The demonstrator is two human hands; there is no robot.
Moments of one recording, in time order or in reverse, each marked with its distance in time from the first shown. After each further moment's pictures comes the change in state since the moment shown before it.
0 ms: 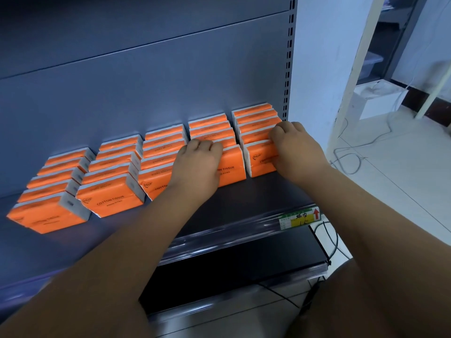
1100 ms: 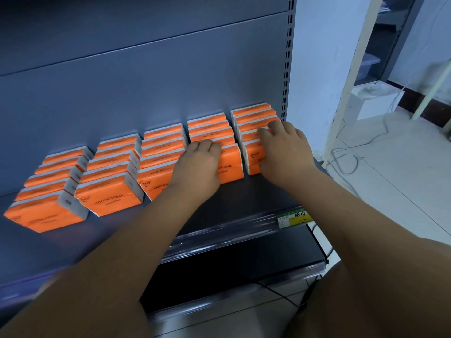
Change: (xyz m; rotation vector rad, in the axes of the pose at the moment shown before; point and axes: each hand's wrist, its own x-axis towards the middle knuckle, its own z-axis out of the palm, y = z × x) left_hand 0.000 0.001 0.004 -0.113 -0.069 -0.013; right_hand -0.002 -0.032 -0.010 -0.151 -0.040 0.066
